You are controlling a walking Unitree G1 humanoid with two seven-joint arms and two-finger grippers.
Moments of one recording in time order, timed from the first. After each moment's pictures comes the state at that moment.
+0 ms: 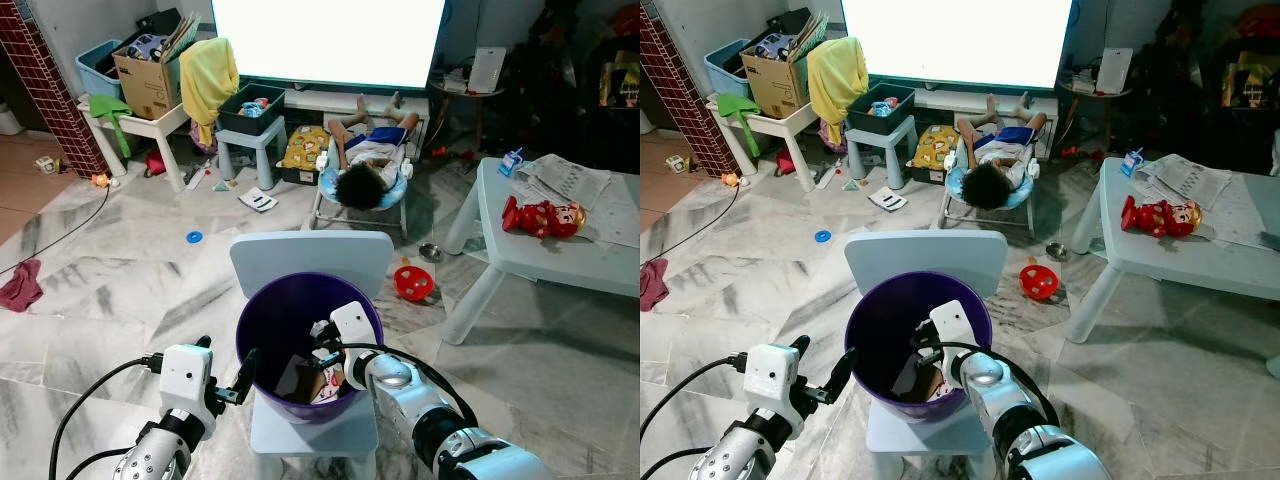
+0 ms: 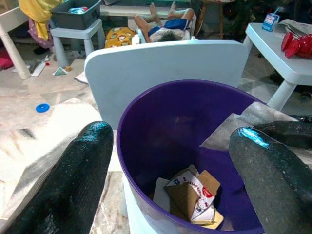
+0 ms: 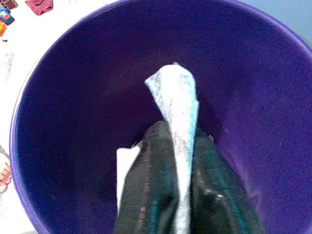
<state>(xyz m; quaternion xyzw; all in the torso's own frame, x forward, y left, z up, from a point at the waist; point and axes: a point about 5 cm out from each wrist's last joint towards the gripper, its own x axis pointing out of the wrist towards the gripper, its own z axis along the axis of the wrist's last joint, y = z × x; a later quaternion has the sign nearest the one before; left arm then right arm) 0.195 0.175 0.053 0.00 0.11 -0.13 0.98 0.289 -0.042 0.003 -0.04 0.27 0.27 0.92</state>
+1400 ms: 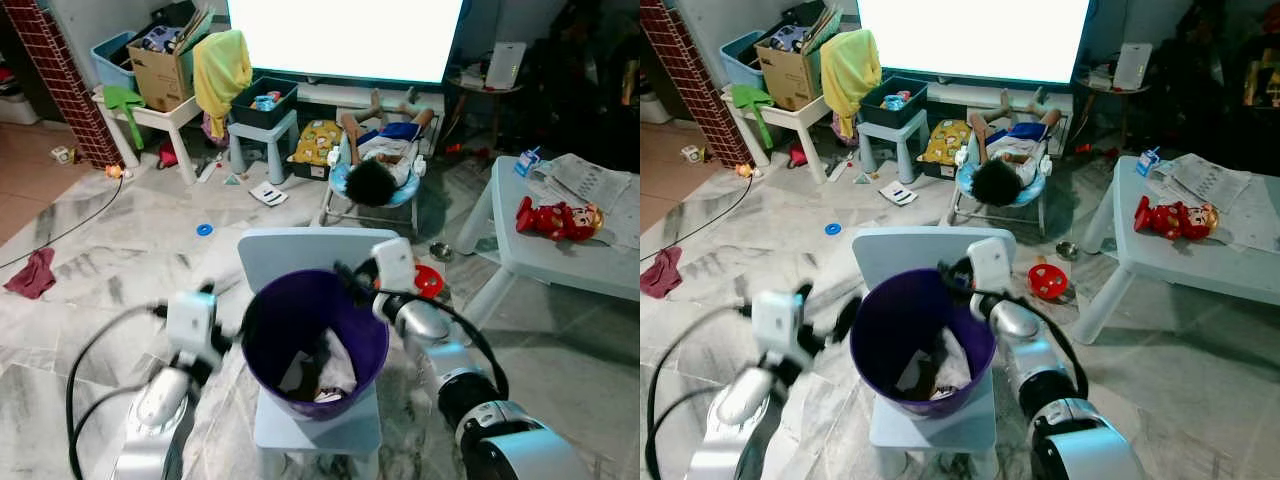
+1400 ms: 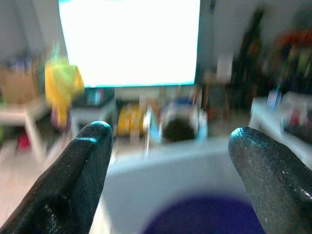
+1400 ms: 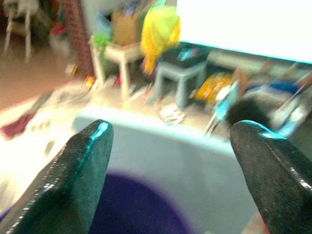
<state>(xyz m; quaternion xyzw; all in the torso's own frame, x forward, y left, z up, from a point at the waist) 0.273 0.150 0.130 0.01 -0.08 -0.13 0.99 0.344 -0.106 0.098 0.00 -0.01 0.18 0.98</state>
